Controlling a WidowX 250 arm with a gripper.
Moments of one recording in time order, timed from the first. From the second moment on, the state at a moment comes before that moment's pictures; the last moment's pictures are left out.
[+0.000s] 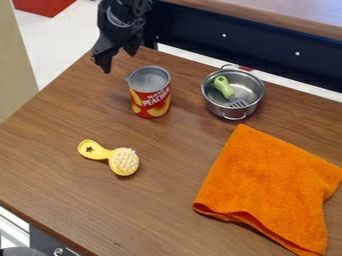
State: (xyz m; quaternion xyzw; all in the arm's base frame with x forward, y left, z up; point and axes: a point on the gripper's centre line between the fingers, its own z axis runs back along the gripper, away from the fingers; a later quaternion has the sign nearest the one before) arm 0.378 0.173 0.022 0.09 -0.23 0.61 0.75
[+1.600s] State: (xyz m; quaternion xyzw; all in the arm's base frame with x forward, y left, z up) arm 0.337 0.085 0.006 0.06 -0.19 0.52 0.83
